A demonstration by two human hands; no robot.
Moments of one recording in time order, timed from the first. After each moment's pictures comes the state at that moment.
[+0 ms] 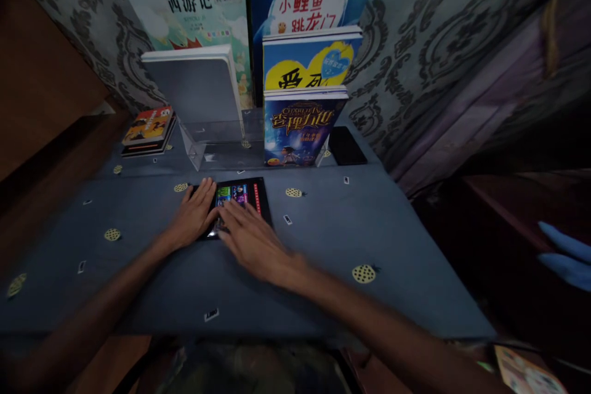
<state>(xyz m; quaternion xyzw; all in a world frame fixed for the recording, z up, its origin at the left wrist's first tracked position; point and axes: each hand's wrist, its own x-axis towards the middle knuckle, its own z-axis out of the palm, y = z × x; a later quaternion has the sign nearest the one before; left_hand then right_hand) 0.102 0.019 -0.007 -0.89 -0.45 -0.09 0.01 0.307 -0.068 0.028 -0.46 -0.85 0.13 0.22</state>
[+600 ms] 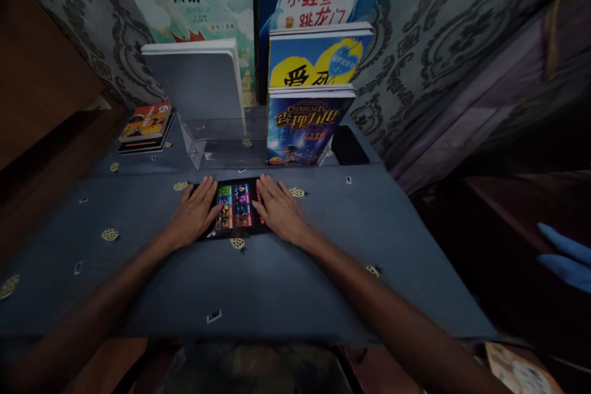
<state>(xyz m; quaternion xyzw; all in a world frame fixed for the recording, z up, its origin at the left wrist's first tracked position) 0.103 0.020 -0.002 -0.89 -0.44 -0.11 0.01 0.359 -0.017 -0.009 -0.56 -0.80 0.08 0.19</state>
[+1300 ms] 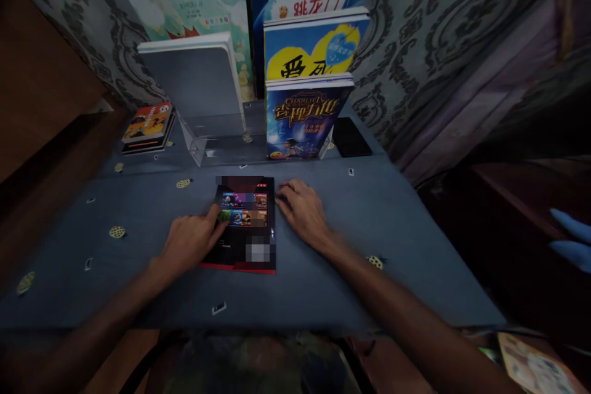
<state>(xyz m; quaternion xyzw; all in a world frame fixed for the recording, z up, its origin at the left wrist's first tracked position) 0.132 -0.044 0.065 -0.85 -0.51 0.12 0.00 0.389 -0.040 -0.012 -0.59 -0.75 0.03 0.29</state>
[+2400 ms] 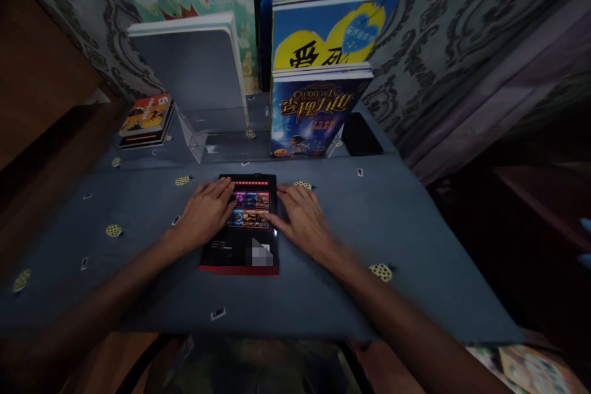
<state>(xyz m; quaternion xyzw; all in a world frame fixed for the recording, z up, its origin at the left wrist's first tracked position) 0.146 0.002 0.044 -0.90 -0.44 0.00 0.03 0.378 -0.050 -0.010 -0.56 -0.79 0.00 0.27</state>
